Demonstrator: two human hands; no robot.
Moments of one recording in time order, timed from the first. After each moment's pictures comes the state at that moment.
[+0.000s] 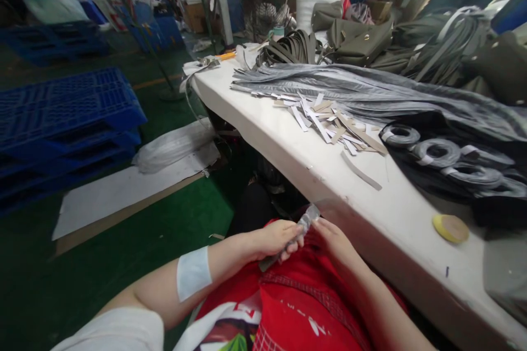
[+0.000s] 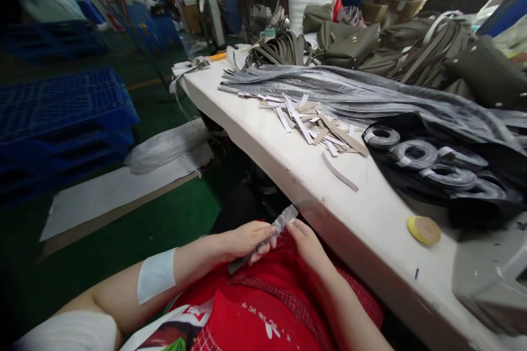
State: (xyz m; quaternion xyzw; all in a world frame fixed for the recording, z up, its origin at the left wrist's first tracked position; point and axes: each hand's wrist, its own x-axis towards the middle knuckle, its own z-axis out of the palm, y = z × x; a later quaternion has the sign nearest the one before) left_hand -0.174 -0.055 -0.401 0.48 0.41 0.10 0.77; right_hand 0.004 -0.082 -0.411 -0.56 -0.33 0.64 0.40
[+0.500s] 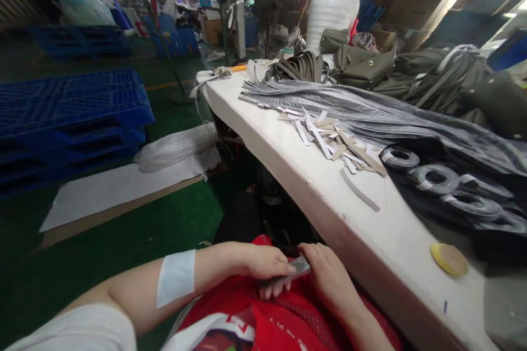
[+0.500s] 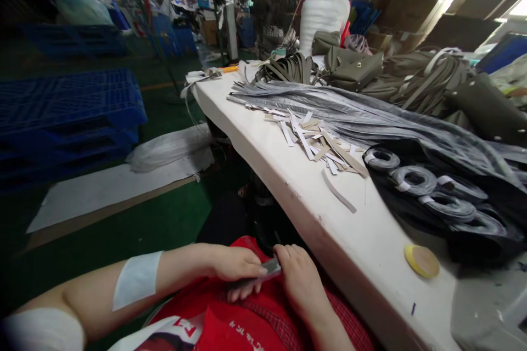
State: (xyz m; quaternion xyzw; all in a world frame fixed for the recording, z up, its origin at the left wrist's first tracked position) left_hand -0.179 -0.057 -0.398 0.49 0.35 -0.11 0.79; right_hand 0.024 -0.098 -0.423 -0.49 -0.84 0.19 0.12
